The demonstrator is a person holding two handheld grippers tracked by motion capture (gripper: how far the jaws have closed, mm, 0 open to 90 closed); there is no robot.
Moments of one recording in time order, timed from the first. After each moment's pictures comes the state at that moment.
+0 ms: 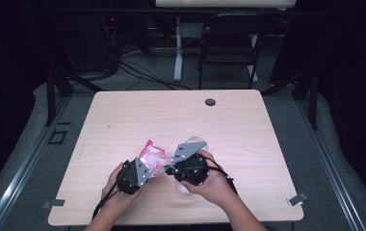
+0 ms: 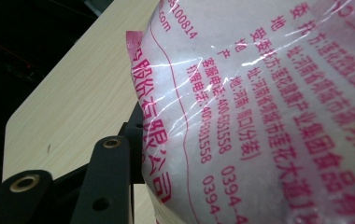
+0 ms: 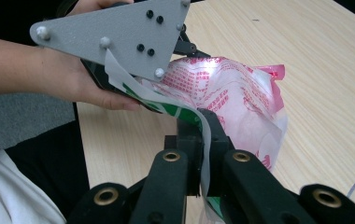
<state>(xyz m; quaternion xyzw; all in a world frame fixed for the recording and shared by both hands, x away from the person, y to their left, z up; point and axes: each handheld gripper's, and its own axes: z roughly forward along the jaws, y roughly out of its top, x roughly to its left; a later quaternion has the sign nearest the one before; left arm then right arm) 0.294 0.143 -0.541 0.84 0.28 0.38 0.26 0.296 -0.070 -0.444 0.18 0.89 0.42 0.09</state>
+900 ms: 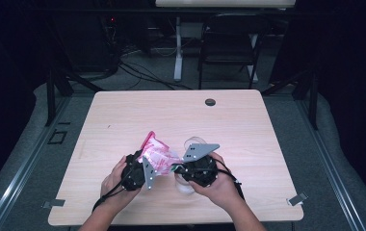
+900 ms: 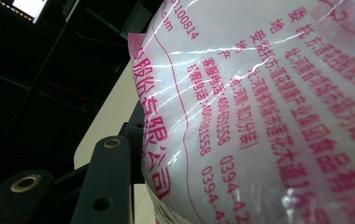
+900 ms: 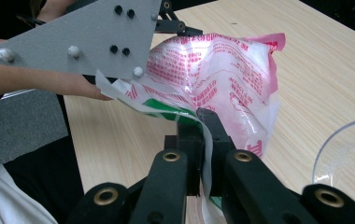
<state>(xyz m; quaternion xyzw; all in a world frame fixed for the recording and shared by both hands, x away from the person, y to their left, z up) 0.293 0.127 -0.526 0.83 0.21 0.48 0.22 0.290 -0.091 -0.446 0.22 0.86 0.44 0.11</state>
